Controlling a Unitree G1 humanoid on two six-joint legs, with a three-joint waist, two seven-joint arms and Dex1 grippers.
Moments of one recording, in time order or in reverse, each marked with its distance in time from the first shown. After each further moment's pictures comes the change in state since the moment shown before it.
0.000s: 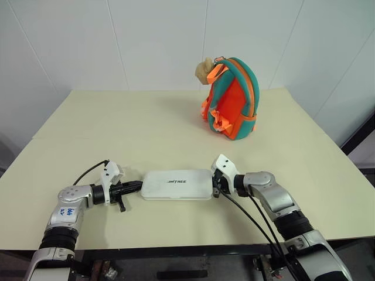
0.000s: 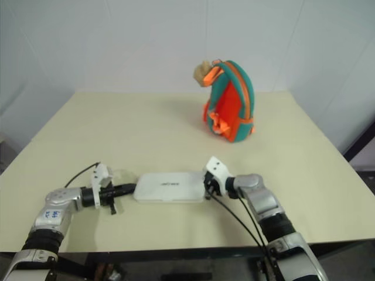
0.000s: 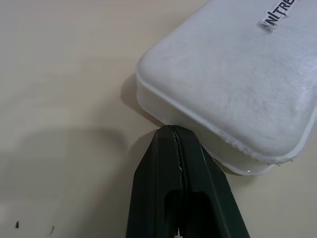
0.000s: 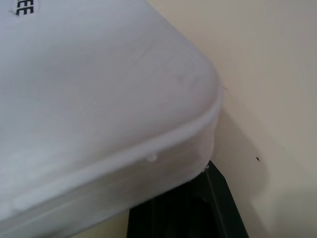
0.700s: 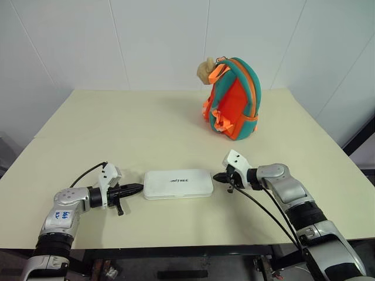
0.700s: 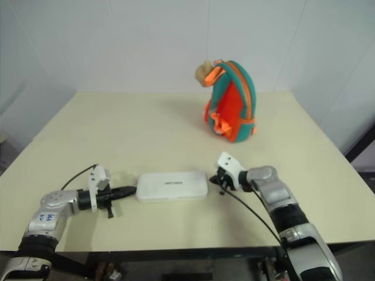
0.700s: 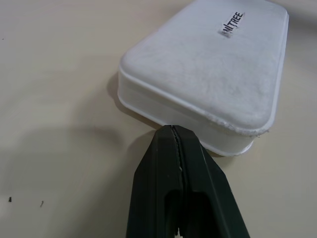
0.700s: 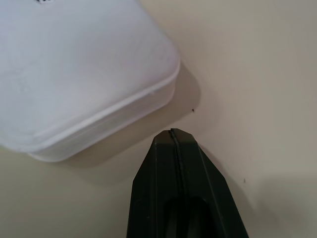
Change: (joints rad) left arm 0.069 0.026 0.002 -0.133 -0.034 0.079 0.015; right arm -0.044 -0.119 -0.005 0.059 -0.030 -0.024 0.087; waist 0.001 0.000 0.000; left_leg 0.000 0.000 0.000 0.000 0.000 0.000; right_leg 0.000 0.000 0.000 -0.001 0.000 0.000
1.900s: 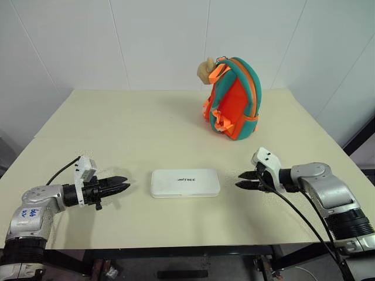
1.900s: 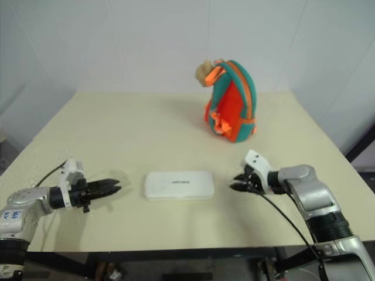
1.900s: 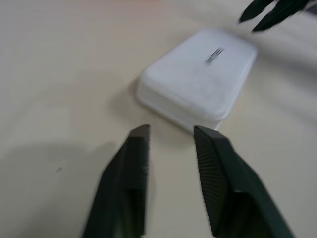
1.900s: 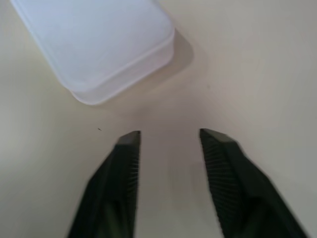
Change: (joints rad) left arm 0.079 0.153 0.119 -0.206 -0.256 0.346 -0.096; right arm 0.094 -0.231 -0.117 -0.263 0.188 0.301 0.132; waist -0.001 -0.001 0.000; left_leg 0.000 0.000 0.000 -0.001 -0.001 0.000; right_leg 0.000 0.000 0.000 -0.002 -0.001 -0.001
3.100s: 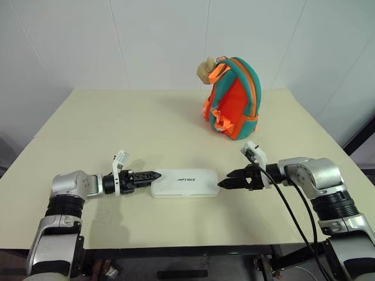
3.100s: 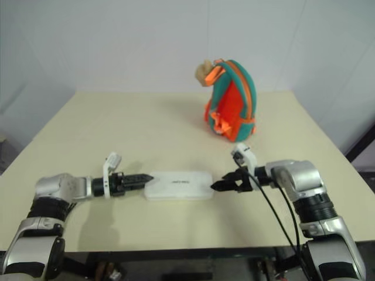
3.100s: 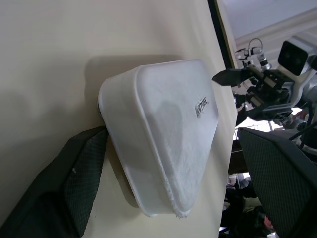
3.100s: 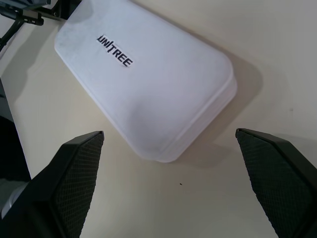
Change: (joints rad) left arm -0.435 -0.185 -0.120 0.426 -0.021 0.681 0.179; right arm -0.164 0.089 0.032 0.063 0.175 0.455 -0.074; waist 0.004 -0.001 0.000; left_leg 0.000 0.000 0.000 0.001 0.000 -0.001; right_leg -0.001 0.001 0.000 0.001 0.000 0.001
